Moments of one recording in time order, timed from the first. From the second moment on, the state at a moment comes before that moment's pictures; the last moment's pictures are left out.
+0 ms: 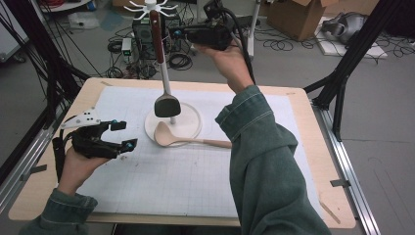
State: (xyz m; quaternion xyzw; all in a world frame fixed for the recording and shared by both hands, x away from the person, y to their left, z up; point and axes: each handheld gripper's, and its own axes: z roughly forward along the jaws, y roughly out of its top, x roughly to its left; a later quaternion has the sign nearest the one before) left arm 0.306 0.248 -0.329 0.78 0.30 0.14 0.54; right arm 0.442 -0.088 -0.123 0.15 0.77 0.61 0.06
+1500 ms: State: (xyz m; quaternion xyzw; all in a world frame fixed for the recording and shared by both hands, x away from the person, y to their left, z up) left arm 0.304 0.248 -0.327 0.77 0.29 0.14 0.54; right arm 0.441 -0.090 -0.112 0.15 0.77 0.61 0.11
